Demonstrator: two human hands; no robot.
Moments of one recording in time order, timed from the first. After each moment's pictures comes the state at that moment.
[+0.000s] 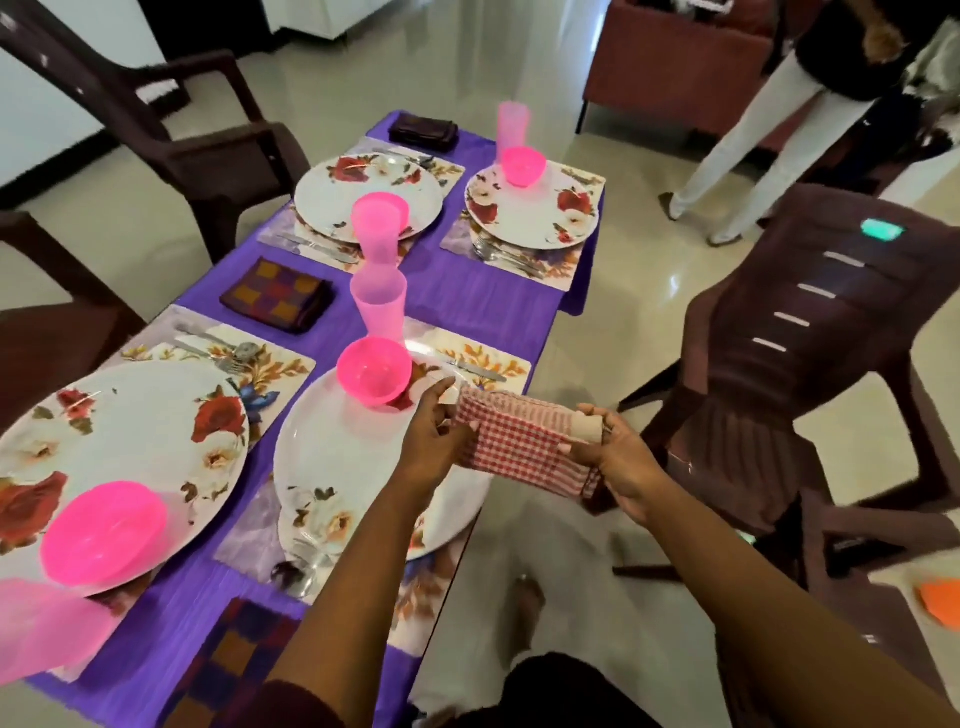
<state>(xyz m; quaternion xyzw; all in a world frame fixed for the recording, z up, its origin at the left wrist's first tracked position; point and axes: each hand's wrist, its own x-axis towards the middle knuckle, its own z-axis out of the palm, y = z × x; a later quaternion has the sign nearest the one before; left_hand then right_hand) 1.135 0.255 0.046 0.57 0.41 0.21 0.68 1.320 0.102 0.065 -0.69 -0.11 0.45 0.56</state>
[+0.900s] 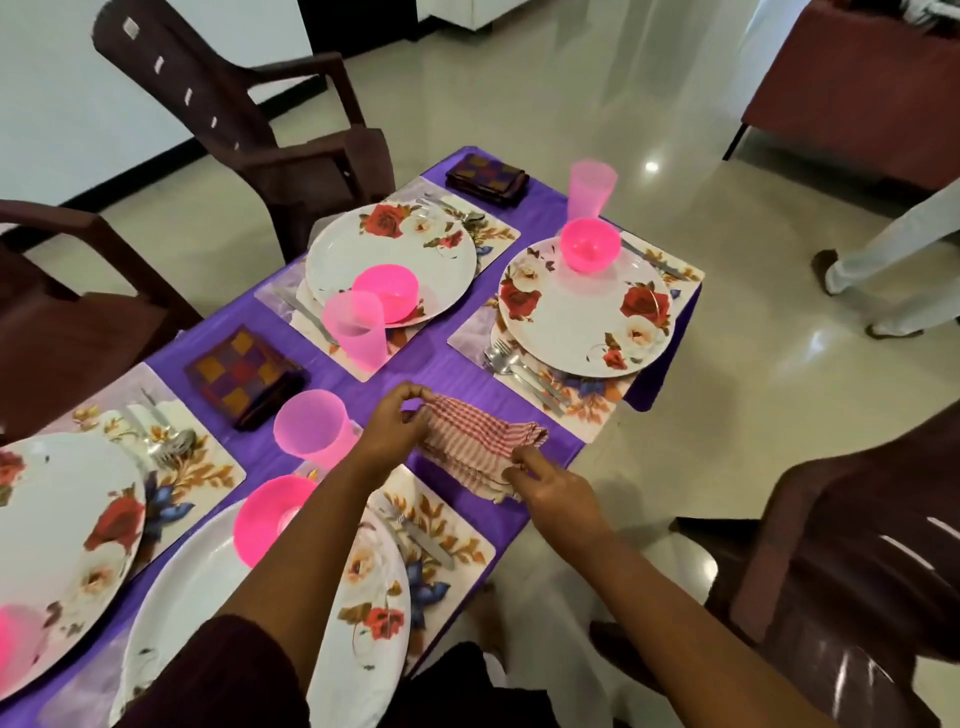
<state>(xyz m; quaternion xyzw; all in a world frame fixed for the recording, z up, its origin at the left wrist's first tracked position) 1.312 0.466 0.035 0.57 0.52 0.25 0.59 1.513 0.320 0.029 -0.63 -0.77 0.04 0.12</state>
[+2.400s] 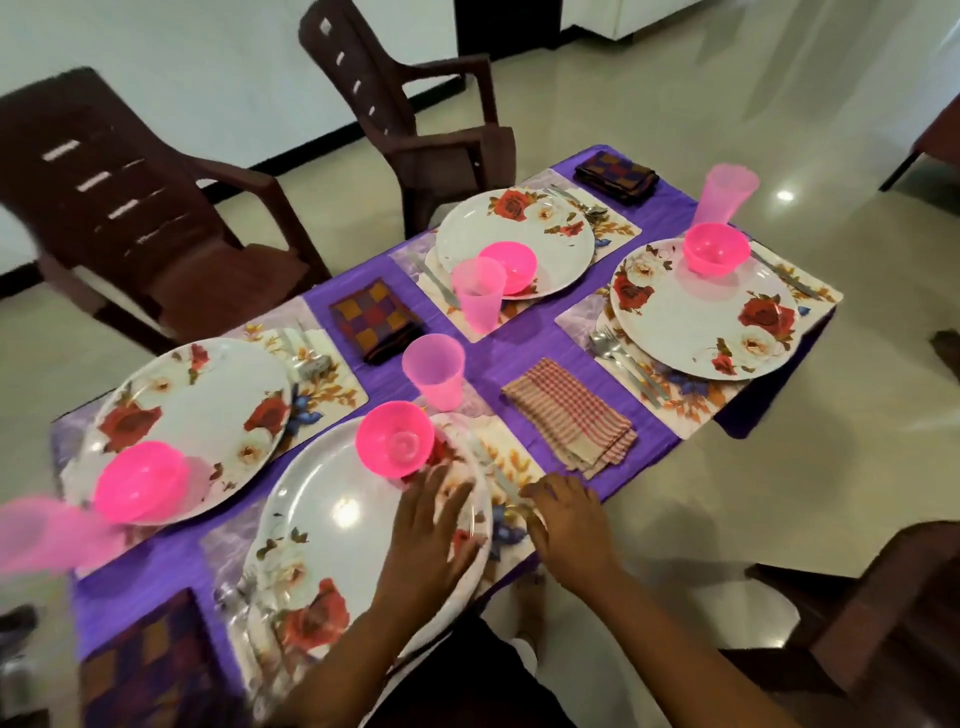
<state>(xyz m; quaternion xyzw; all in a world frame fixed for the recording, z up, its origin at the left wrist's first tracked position) 1.220 0.271 0.000 0.81 0.54 0.21 0.08 1.432 0.281 -0.005 -0.63 -0.74 0.14 0.16</state>
